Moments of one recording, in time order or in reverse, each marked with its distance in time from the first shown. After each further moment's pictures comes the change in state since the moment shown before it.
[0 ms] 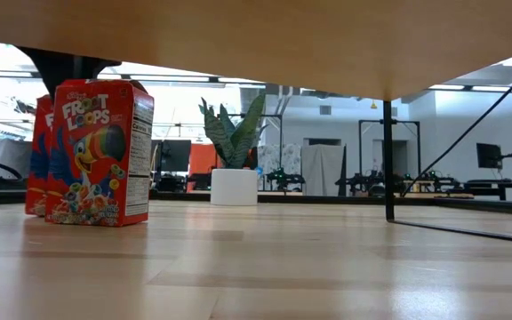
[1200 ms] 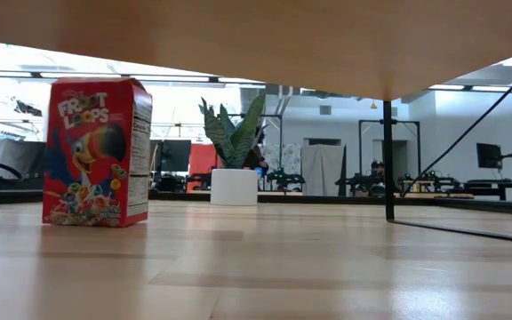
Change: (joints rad) left arm -0.027 0.010 0.652 -0.286 0.123 -0.287; right arm 0.000 0.000 0.000 0.000 0.000 -0.010
